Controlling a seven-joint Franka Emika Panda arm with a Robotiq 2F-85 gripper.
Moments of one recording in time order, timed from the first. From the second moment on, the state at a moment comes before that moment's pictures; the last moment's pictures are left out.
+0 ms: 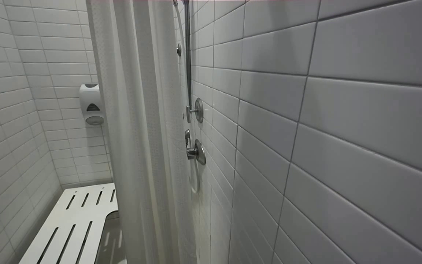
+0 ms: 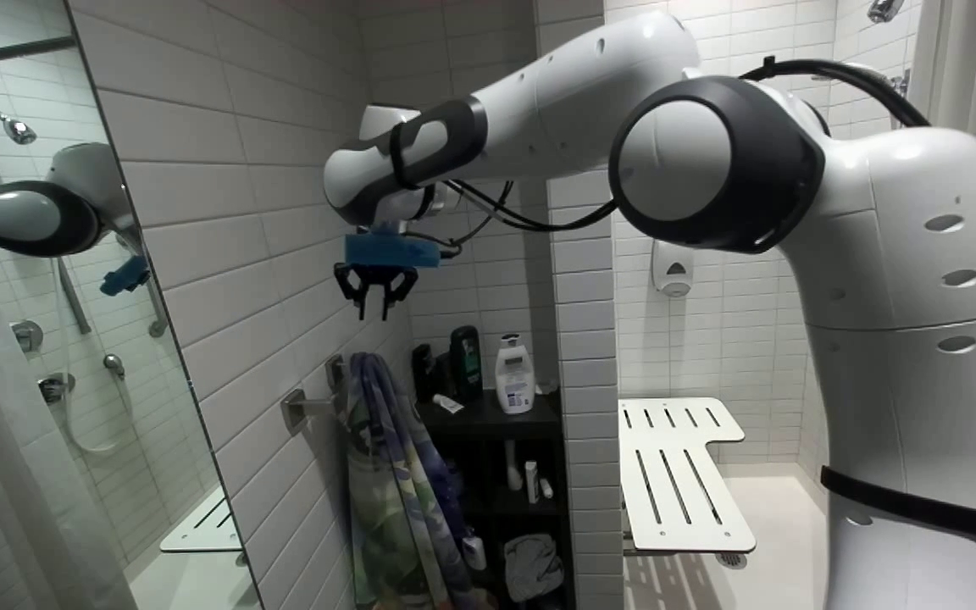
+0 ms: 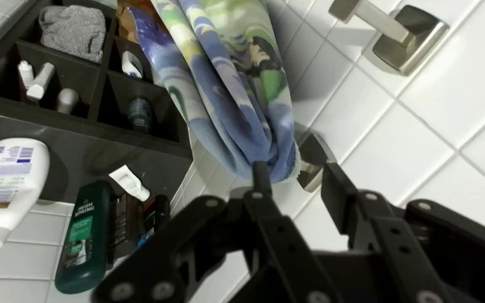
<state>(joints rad) 0.41 0.24 0.15 -1.50 0.02 2.17 0.44</state>
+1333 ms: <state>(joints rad) 0.36 0.37 0.21 -1.69 0.11 2.45 0.40</state>
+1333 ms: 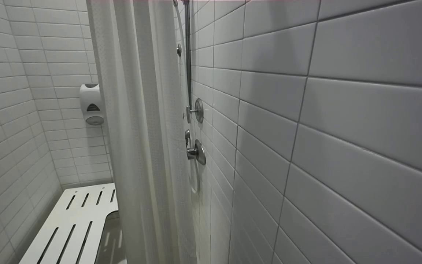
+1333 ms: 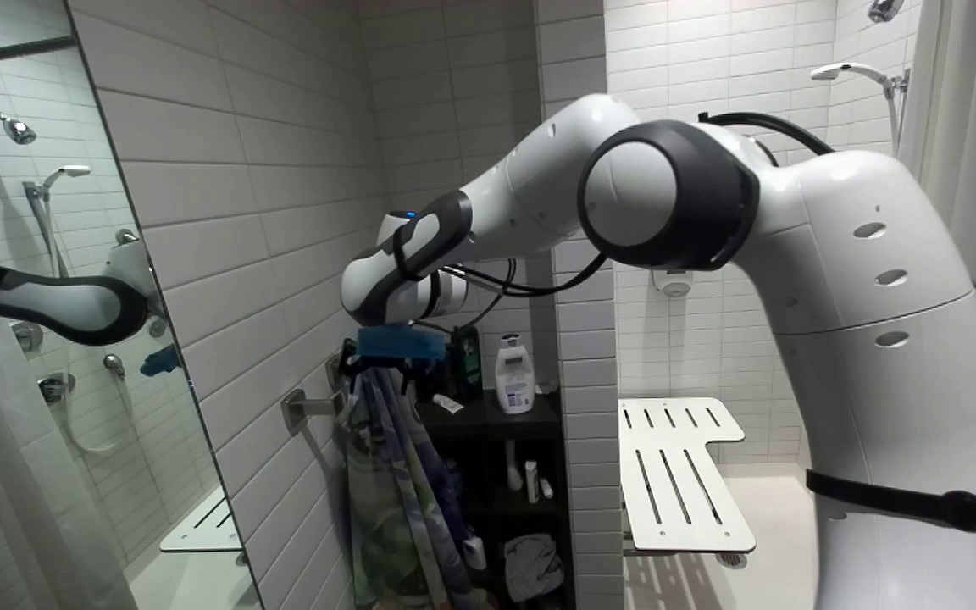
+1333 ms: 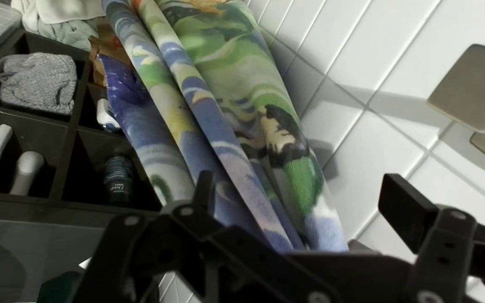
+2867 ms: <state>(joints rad) 0.45 0.54 0.12 -1.60 0.09 2.72 0.50</state>
